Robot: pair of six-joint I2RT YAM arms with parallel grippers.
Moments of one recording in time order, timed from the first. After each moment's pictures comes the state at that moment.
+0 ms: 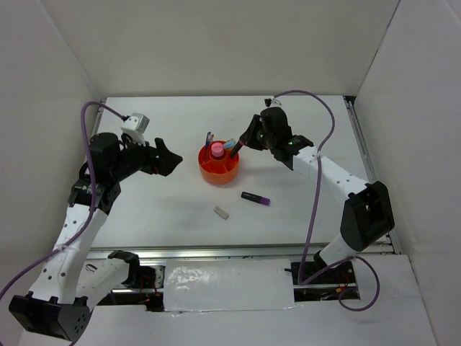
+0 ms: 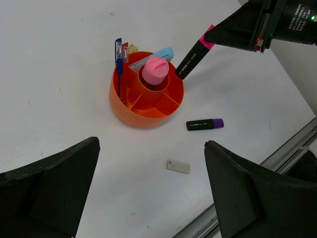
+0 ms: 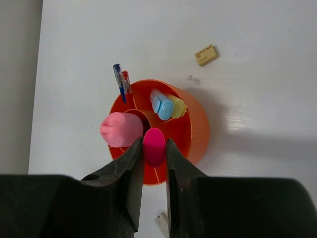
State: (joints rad) left arm -0.16 0.91 1.02 -0.43 0.43 -0.22; right arm 0.50 1.54 1.25 -0.21 0.03 0.66
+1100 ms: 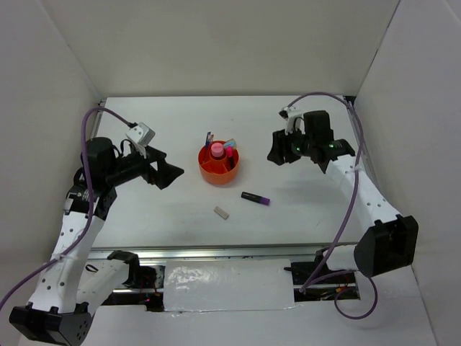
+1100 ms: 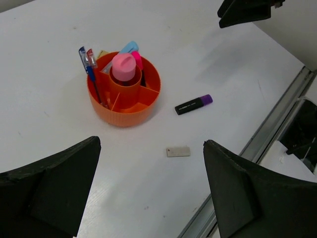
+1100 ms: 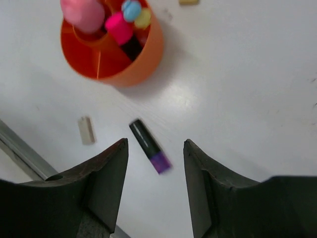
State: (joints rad) left arm -0.13 0.85 1.00 -0.47 0.65 0.00; right arm 0.24 1.35 1.20 -0.51 -0.41 0.03
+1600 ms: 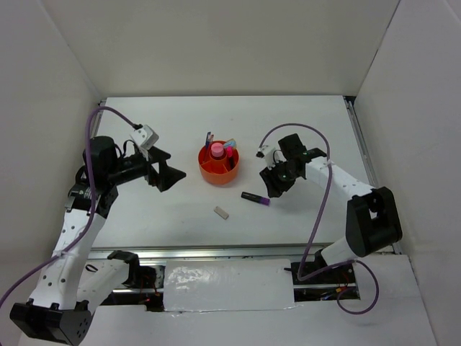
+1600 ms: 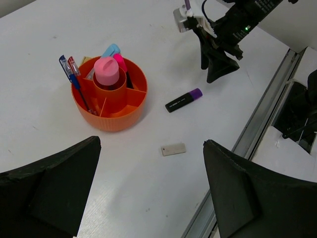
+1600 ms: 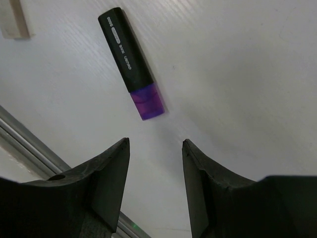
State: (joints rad) left arm -0.13 0.87 1.00 -0.46 0.77 0.07; right arm 0.34 1.48 1.01 -0.69 -0.35 -0.35
